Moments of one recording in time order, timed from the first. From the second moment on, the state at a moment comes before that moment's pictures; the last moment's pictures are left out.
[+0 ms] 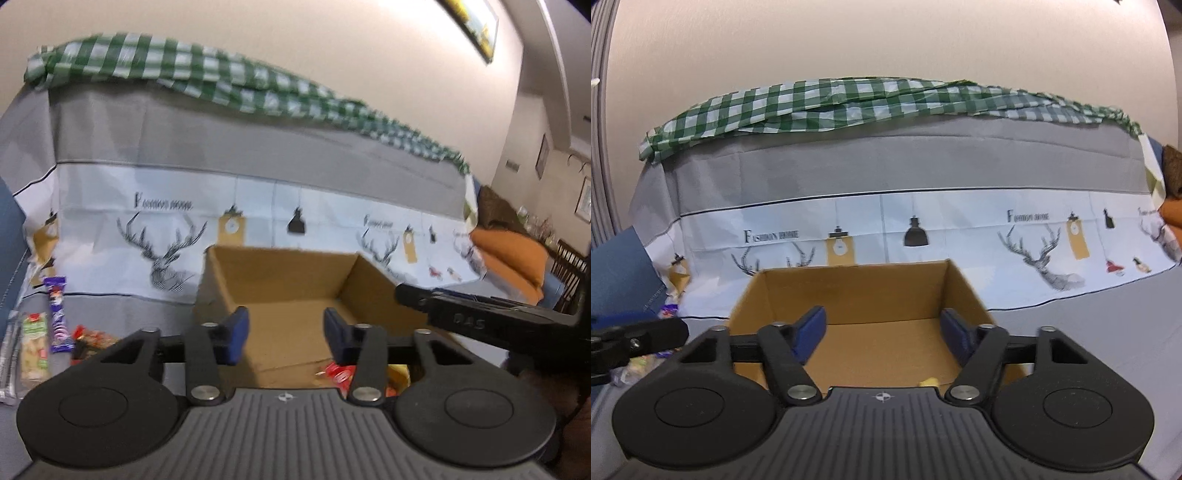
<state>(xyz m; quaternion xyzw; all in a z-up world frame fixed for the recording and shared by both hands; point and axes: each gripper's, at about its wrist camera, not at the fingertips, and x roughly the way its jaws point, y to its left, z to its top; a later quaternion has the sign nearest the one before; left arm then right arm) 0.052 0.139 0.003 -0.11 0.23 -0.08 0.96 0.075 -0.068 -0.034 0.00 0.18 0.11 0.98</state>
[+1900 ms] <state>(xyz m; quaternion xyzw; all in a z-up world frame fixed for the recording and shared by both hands) 0.117 0.346 -0.094 -0.25 0.42 0.18 0.85 0.110 0.210 -0.171 -0.07 0.37 0.28 0.88</state>
